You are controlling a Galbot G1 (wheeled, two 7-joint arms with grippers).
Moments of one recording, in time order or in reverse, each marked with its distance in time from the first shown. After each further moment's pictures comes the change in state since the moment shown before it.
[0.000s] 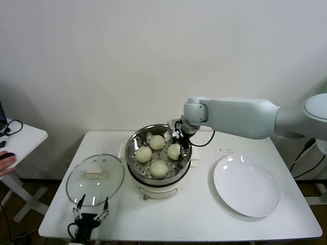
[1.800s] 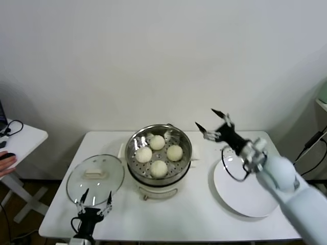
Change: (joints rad) left arm -0.014 0.018 0.031 -0.034 -0.022 0.013 0.001; right arm -1.725 -0.358 1.863 0.617 -0.048 0.390 0.684
